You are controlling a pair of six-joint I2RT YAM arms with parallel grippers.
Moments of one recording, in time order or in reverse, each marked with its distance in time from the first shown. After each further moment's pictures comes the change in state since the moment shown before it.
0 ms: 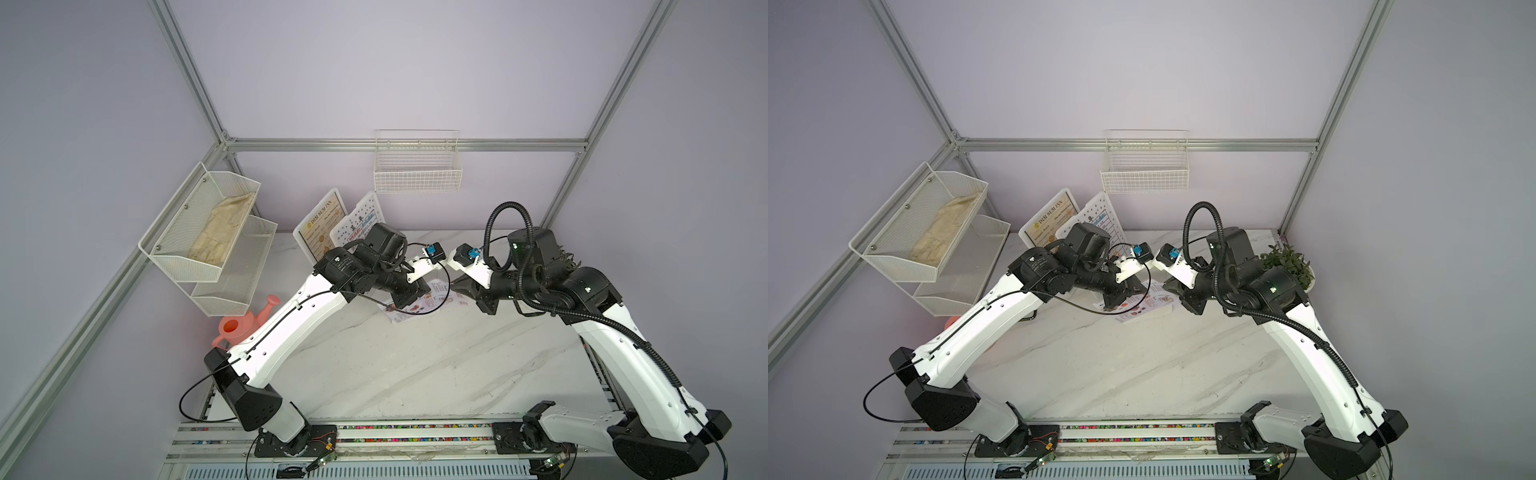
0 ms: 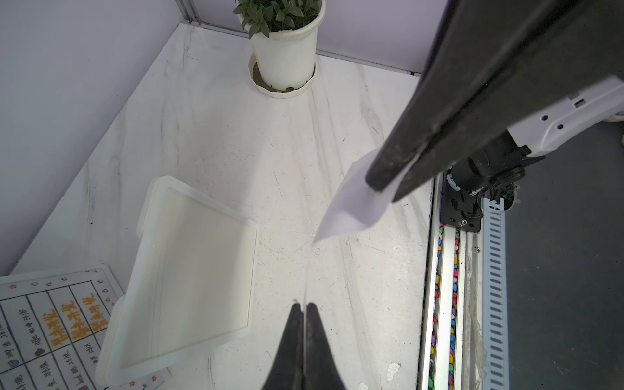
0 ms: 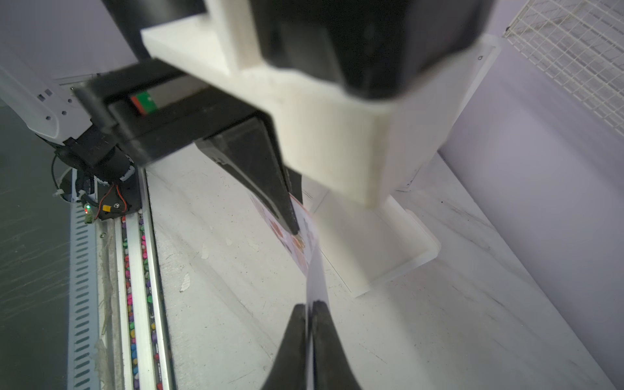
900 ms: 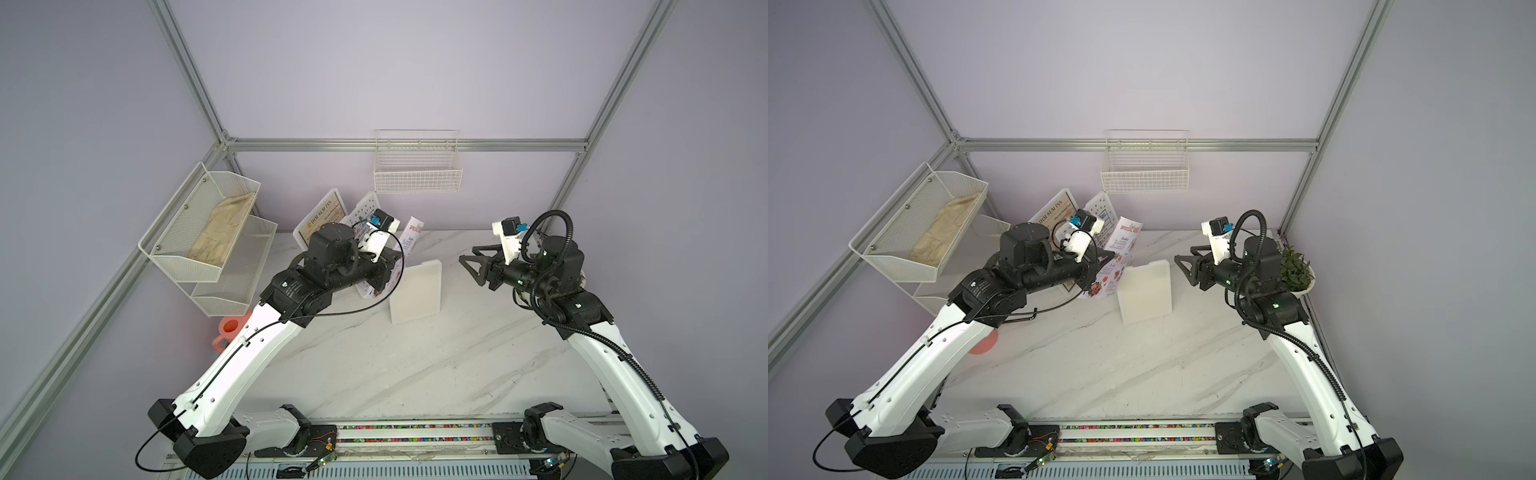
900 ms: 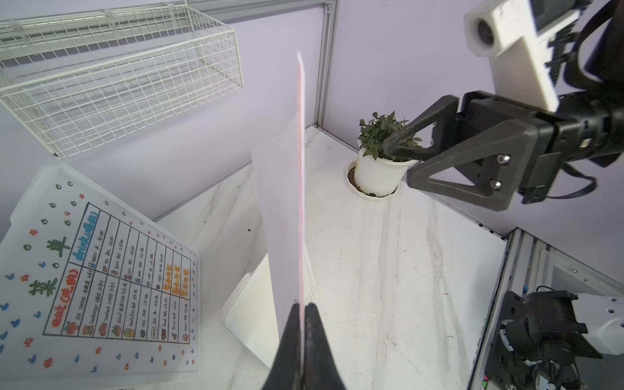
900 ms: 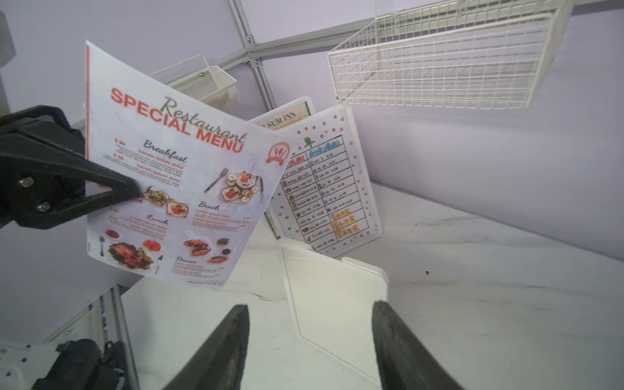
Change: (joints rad) left arm 0.123 -0.296 -0.225 0.358 -0.167 -0.332; right arm -0.286 -0.140 -0.438 0.765 -0.190 0.650
